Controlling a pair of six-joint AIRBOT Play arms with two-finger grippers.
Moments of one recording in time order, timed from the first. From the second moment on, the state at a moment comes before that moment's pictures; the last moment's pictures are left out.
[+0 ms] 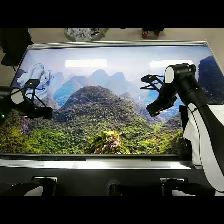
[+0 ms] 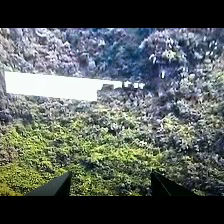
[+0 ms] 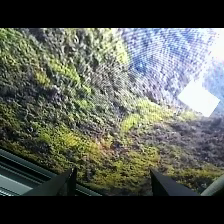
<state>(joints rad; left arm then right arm) -0.05 -1.21 1.17 1.68 -1.35 -1.64 0.22 -1.49 1.55 -1.58 1.64 1.22</state>
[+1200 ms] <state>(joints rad) -0.04 -1.22 1.17 1.68 -1.16 -1.64 0.22 -1.49 1.55 -1.58 1.63 1.22</state>
